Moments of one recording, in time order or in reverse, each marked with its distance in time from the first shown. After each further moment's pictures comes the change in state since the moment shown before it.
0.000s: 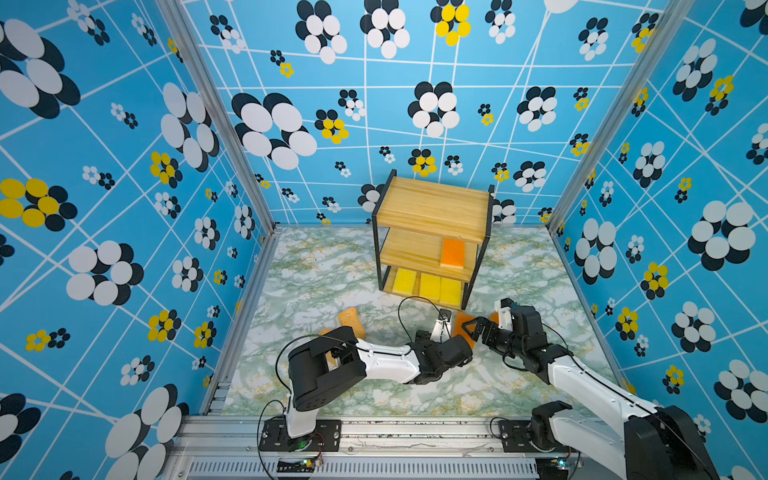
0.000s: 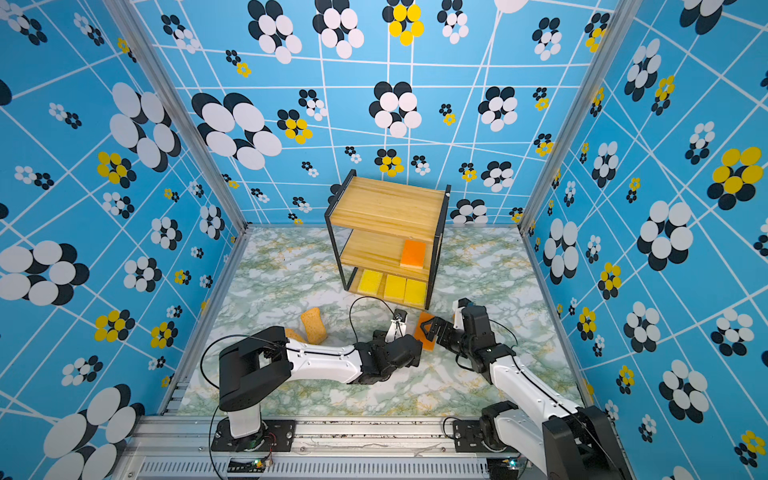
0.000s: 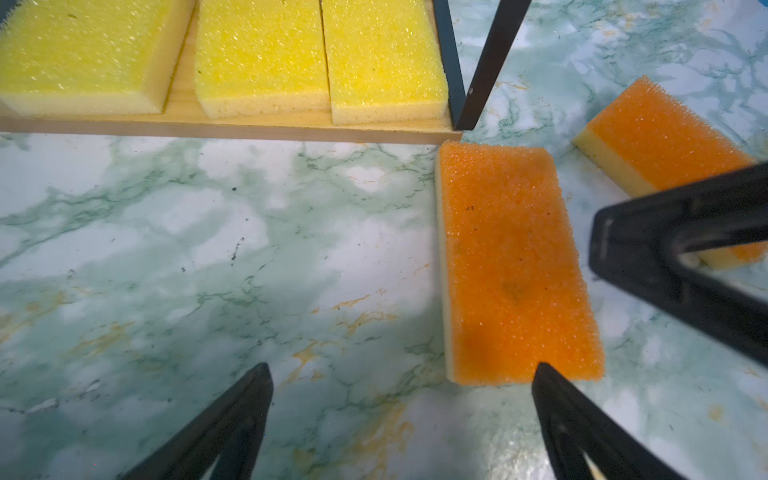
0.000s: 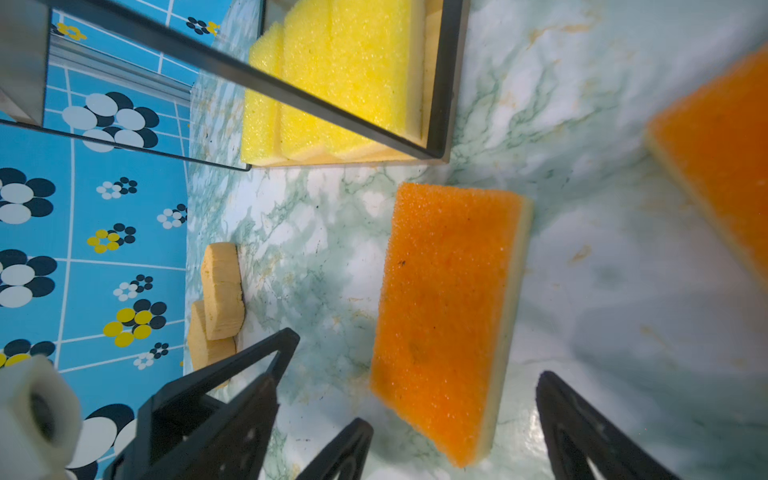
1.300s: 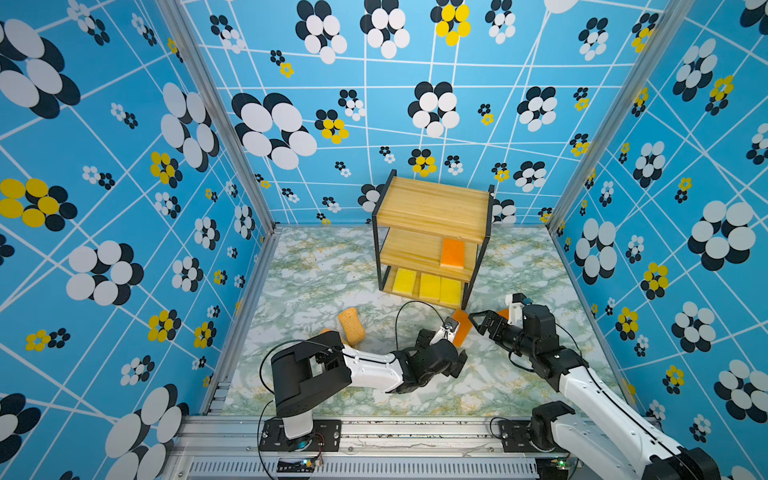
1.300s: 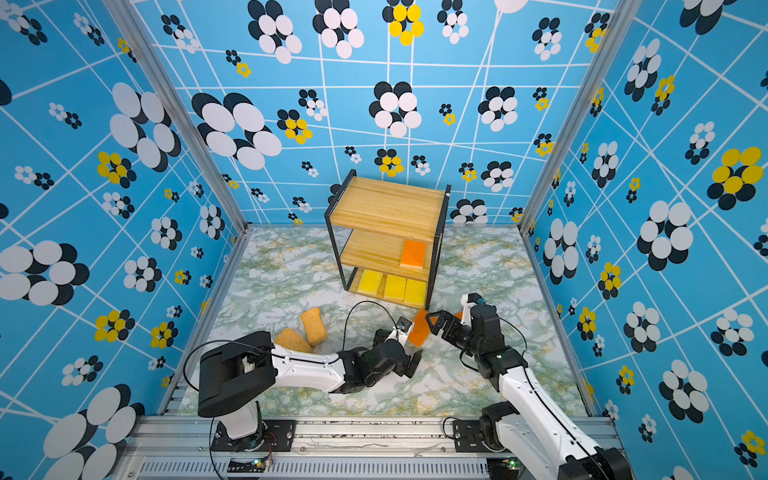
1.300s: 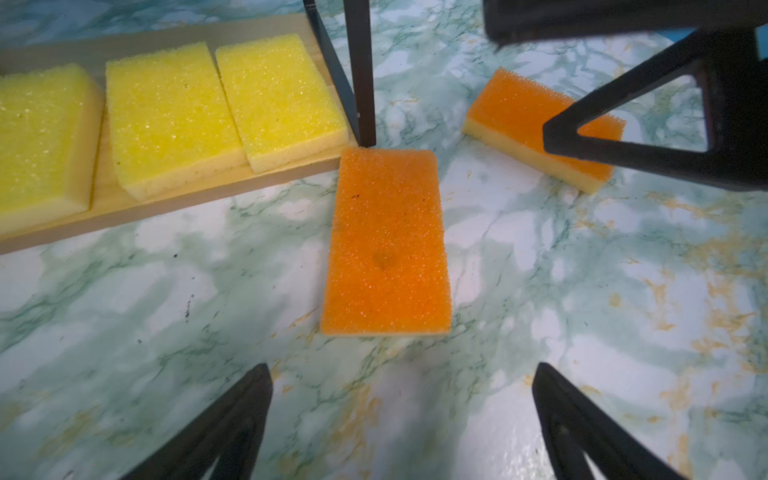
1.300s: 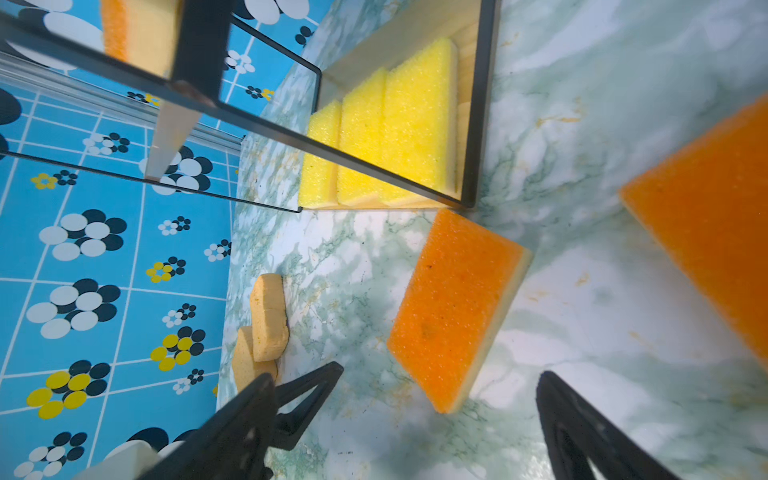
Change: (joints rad) left arm -0.001 -0.092 -0.193 0.338 0.162 0.360; right arm -0.026 -0.196 0.047 -0.131 0.046 0.037
